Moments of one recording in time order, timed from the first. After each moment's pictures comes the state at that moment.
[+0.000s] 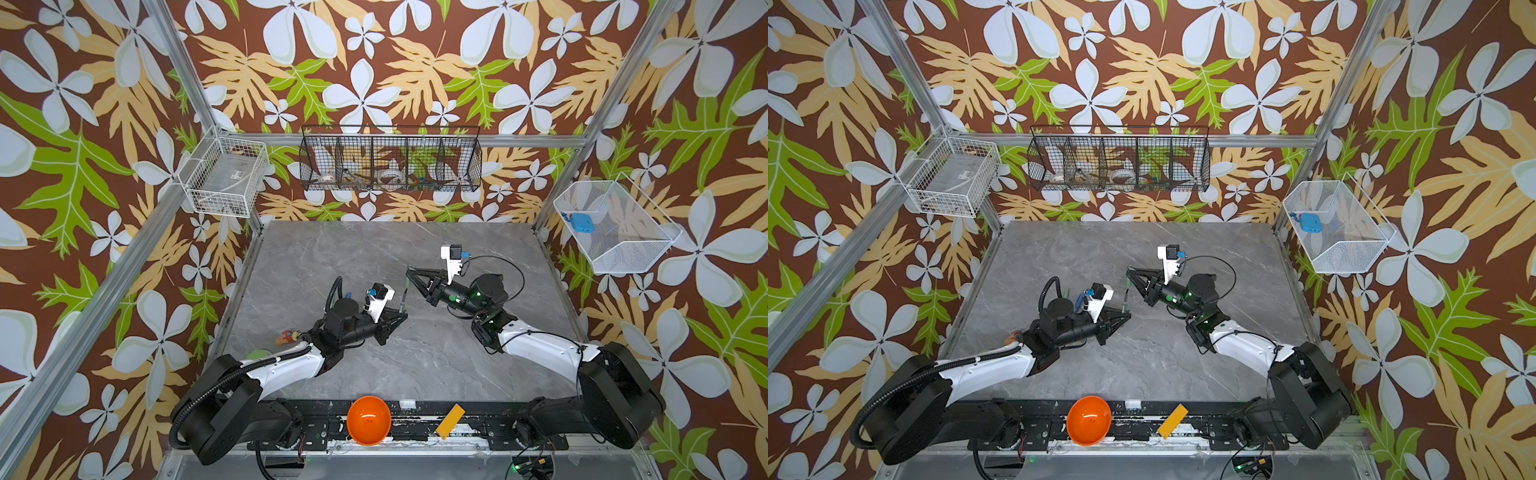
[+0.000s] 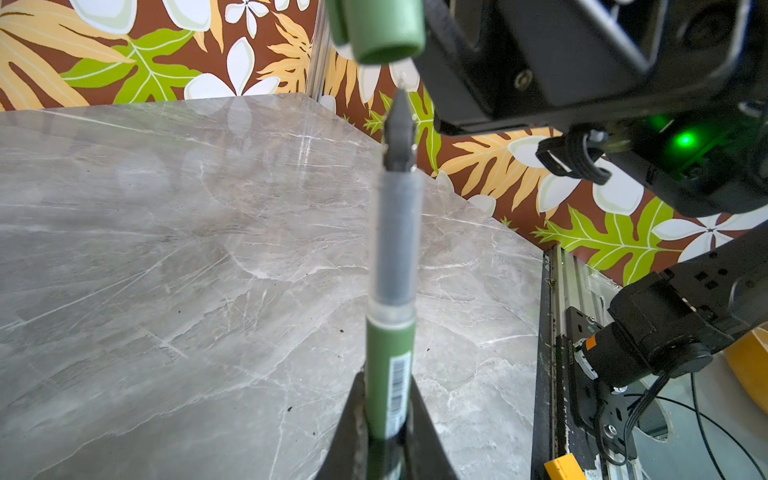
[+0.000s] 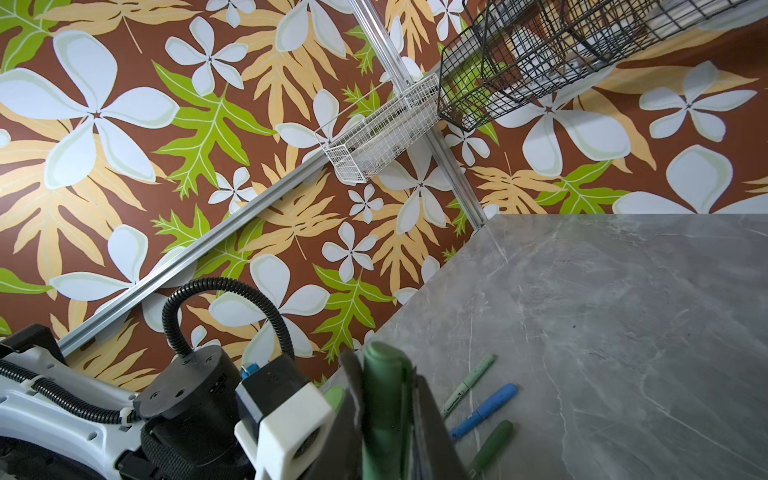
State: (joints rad) left arm -0.67 1.30 0.49 0.58 0.43 -0.25; right arm 0.55 1.40 0.69 0.84 -0.51 0.66
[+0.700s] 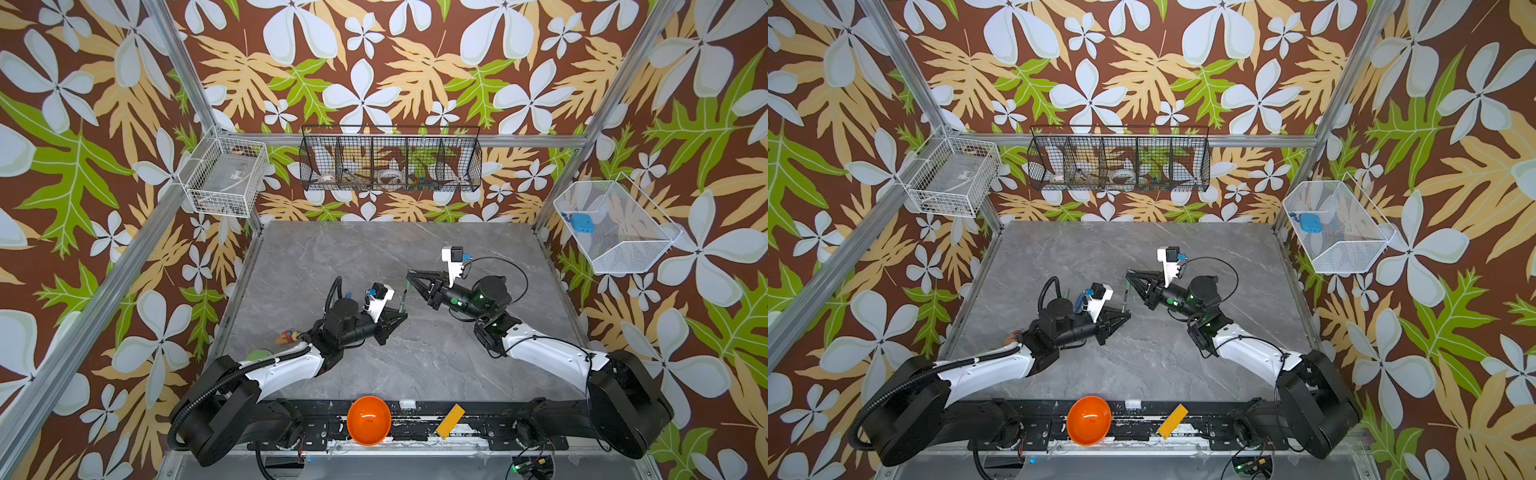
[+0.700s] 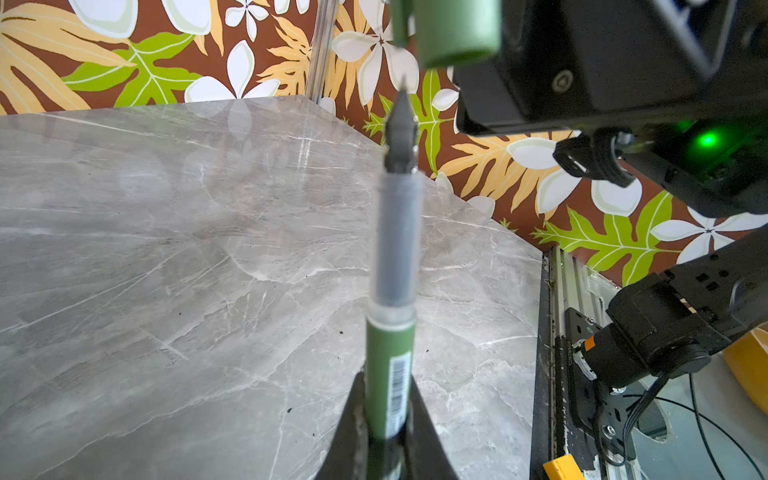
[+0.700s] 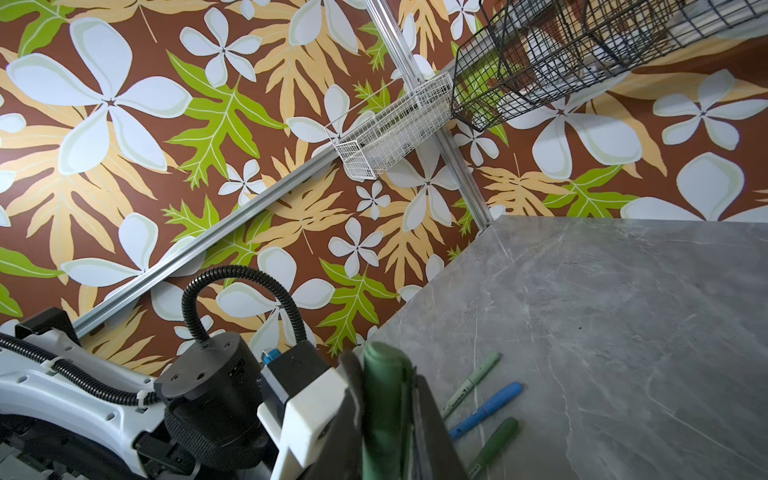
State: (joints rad) left arm -0.67 1.29 0.49 0.58 0.43 -0.25; right arm 0.57 1.34 0.68 0.80 -0.50 0.62
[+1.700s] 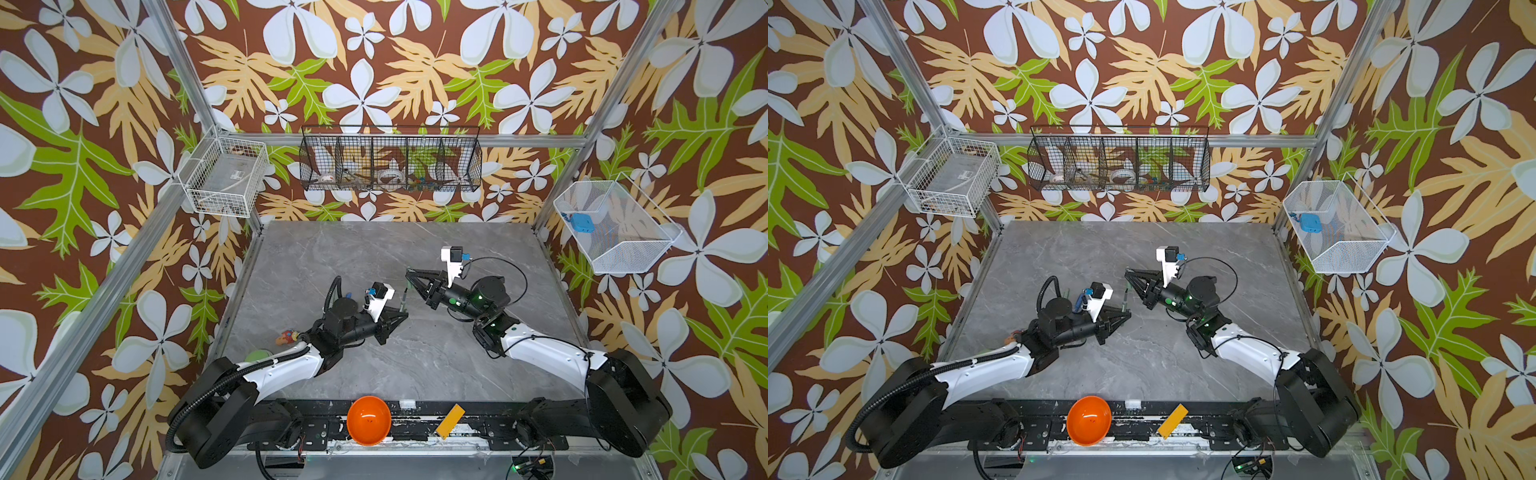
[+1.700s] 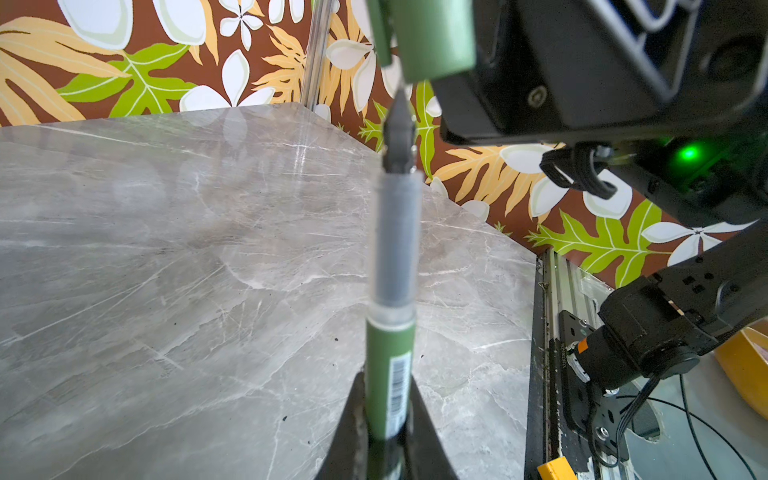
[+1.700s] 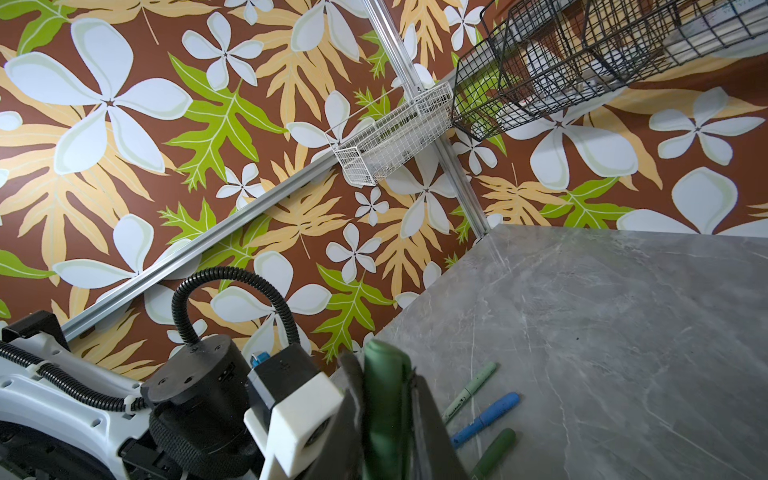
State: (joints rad) left arm -0.67 1.28 0.50 0.58 0.44 -0.25; right arm 0.58 1.36 0.69 0.83 -0.48 0.62
